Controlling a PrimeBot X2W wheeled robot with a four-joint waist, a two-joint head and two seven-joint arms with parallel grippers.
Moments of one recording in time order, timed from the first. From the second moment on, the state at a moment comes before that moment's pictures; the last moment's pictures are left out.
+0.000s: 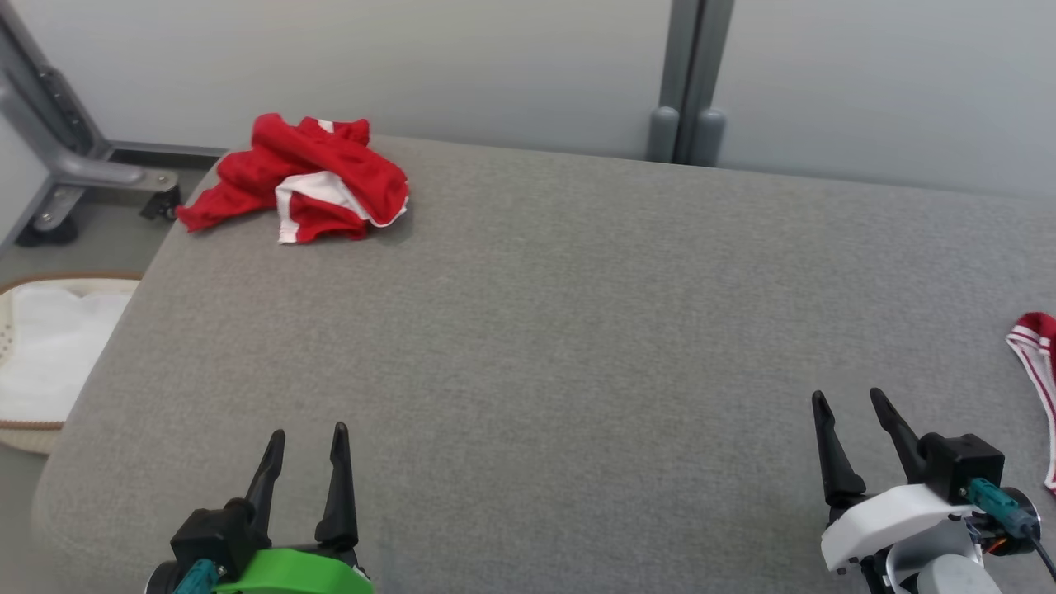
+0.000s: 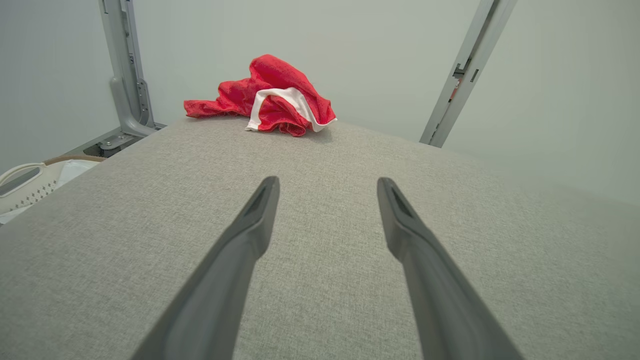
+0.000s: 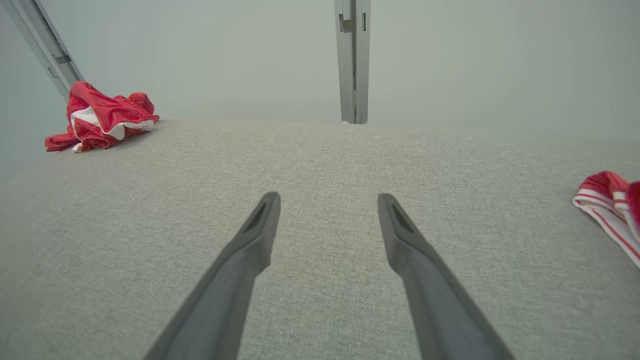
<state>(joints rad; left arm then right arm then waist) 0.02 0.05 -0.11 0.24 -0.31 -0.11 -0.26 -0.09 -0.05 -0.08 0.35 0.15 0.13 -0.26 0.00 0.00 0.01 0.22</state>
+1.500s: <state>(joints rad) -0.84 0.37 0.09 0.50 -0.39 -0.12 -0.03 -0.21 -0.05 -0.01 0.07 0.05 0.13 -0.18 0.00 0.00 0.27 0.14</state>
